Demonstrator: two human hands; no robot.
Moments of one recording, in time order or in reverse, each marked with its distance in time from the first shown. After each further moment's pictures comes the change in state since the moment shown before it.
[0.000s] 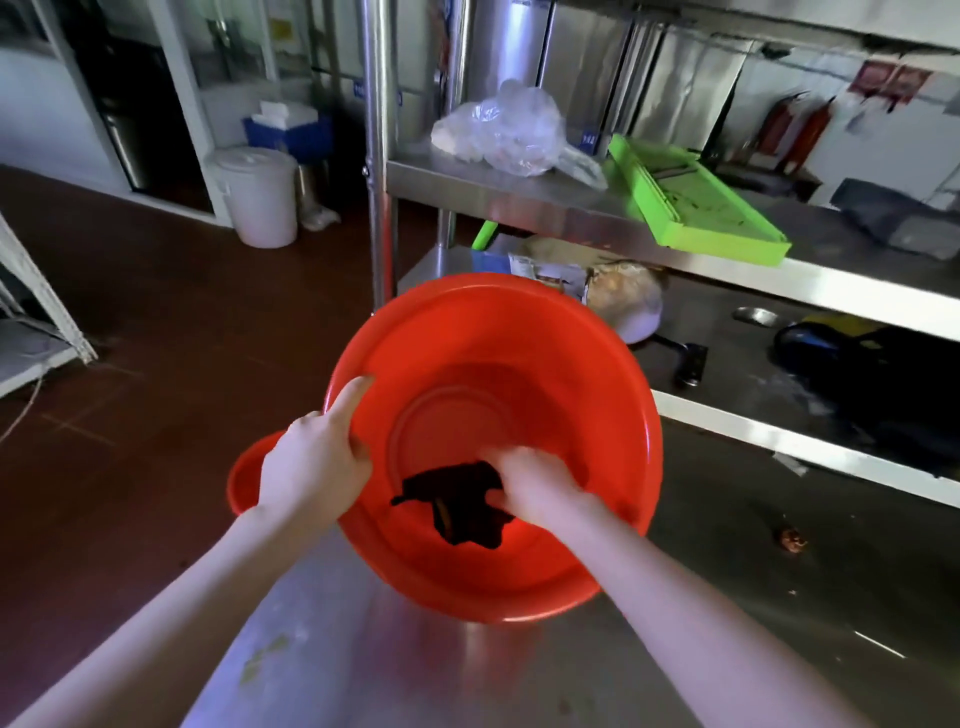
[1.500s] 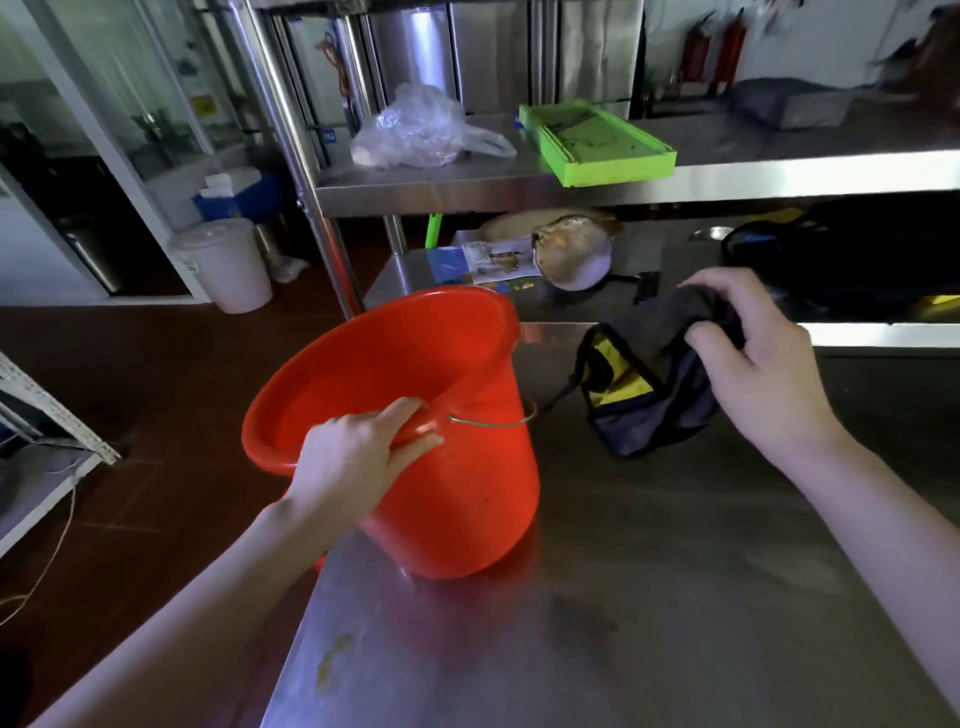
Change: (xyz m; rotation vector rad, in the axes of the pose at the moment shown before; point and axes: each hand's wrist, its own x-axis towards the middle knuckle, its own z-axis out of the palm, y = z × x) left_hand -0.021 0.022 -0.018 0.057 0.144 0.736; right_hand -0.189 0.054 -0.106 0.641 0.971 0.225
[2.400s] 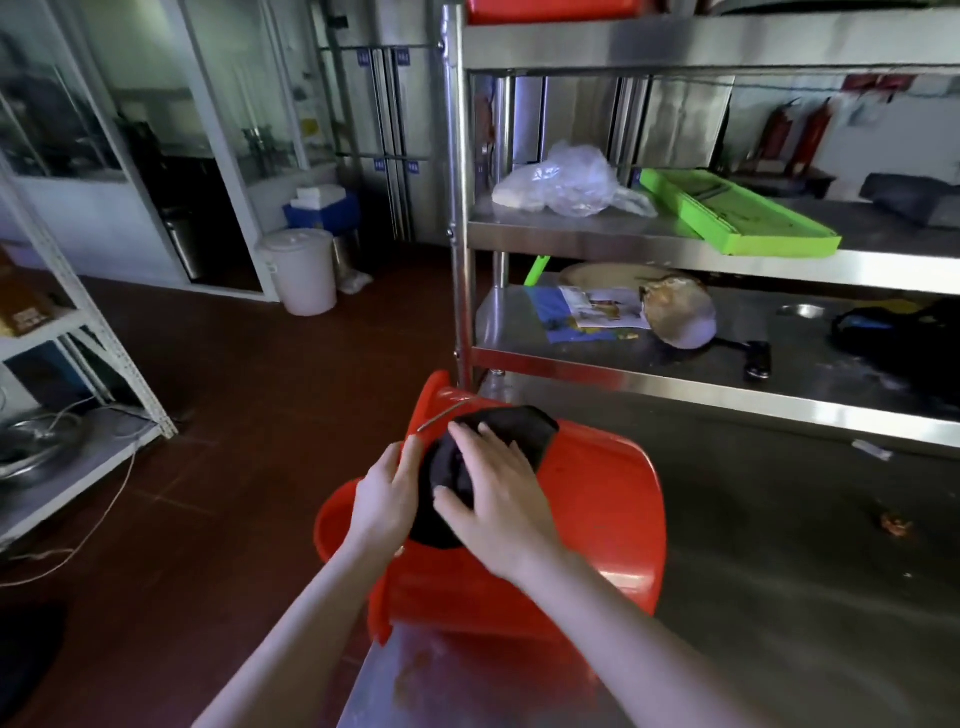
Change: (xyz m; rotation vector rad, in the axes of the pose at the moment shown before) left_hand -0.062 -0.089 0.001 -0.789 0.053 -0.968; right_hand -0.076 -0.139 0.268 -0.131 -0.553 -0.146
